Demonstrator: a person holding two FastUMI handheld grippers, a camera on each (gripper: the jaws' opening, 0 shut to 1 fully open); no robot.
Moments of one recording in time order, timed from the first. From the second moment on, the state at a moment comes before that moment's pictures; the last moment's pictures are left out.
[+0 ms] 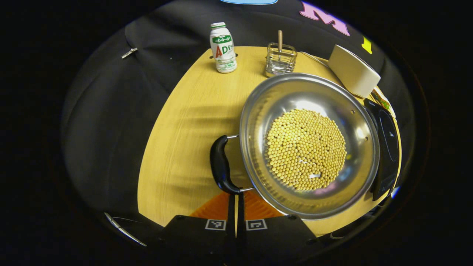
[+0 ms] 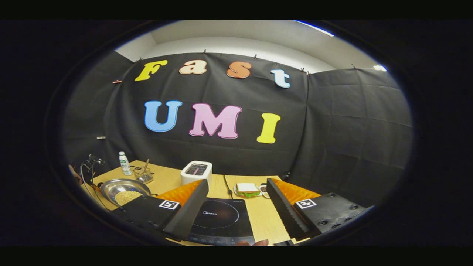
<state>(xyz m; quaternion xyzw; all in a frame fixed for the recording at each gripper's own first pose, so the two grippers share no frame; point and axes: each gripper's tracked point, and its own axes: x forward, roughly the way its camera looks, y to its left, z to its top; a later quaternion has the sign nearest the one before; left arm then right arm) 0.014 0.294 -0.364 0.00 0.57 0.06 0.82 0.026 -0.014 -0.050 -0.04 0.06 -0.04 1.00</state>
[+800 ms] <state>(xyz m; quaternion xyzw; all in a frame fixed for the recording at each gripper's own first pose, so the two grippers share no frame) 0.070 0.325 -0.363 0.06 0.54 0.11 0.83 0.039 -0.011 -0.067 -0.05 0.08 -0.04 0.99</state>
